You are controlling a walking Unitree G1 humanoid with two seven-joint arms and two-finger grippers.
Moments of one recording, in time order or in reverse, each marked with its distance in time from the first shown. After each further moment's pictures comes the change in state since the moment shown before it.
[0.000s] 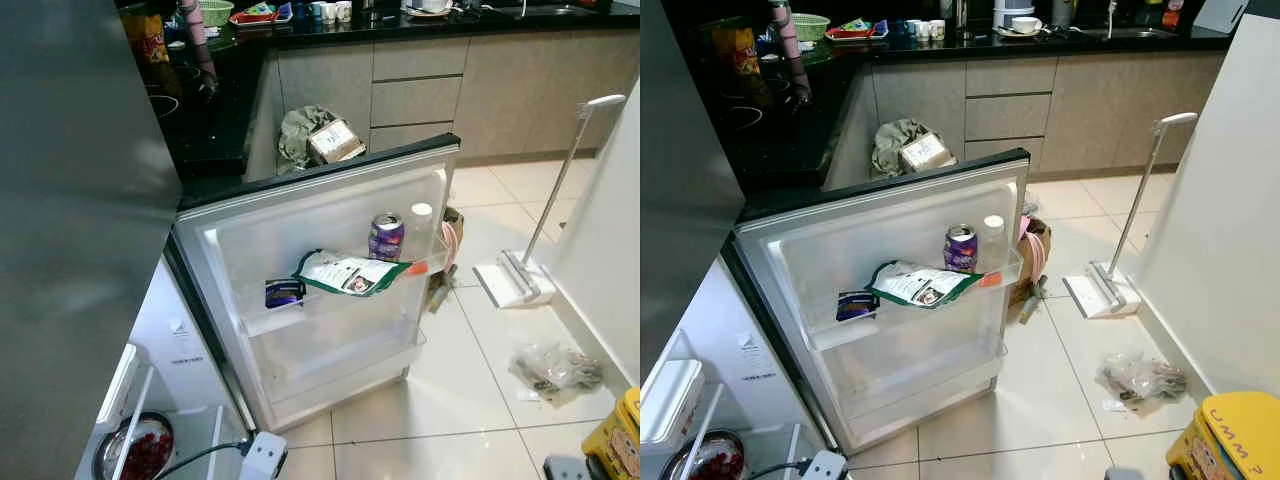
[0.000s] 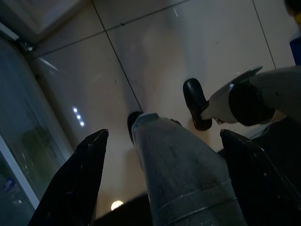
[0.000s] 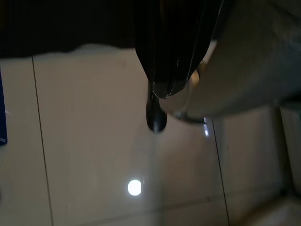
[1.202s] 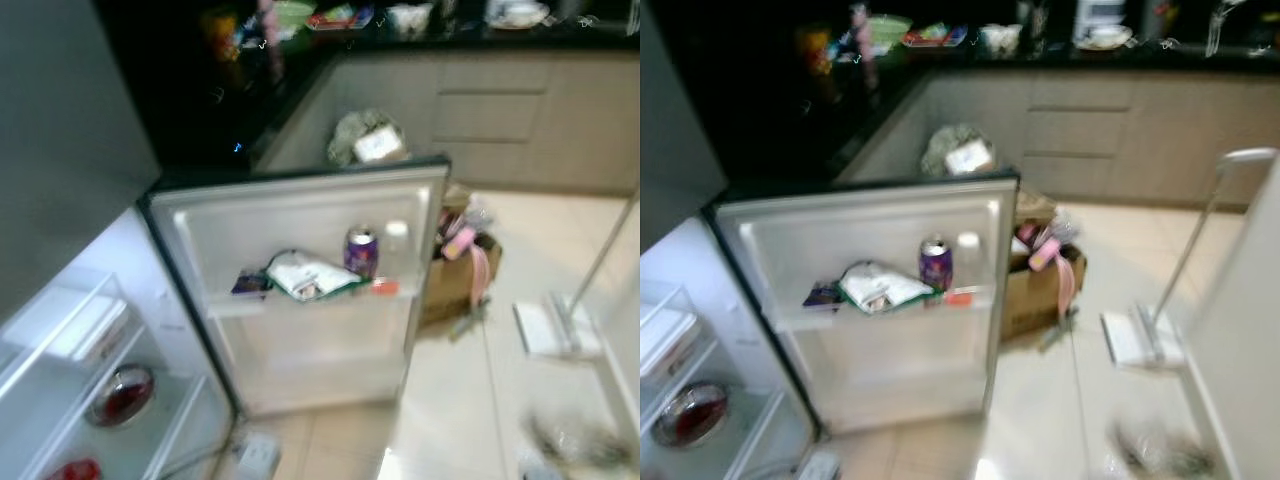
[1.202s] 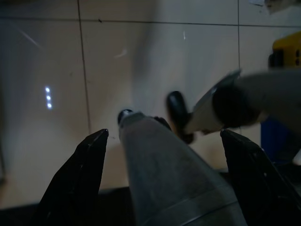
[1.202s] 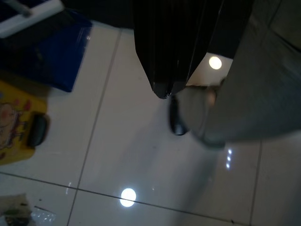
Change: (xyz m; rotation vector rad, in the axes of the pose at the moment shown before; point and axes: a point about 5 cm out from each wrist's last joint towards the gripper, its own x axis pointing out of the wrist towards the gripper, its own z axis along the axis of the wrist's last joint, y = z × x) left arm -0.005 0.008 -0.006 -0.058 0.030 0.023; right arm 0.007 0.021 -0.008 -0.048 0.059 0.011
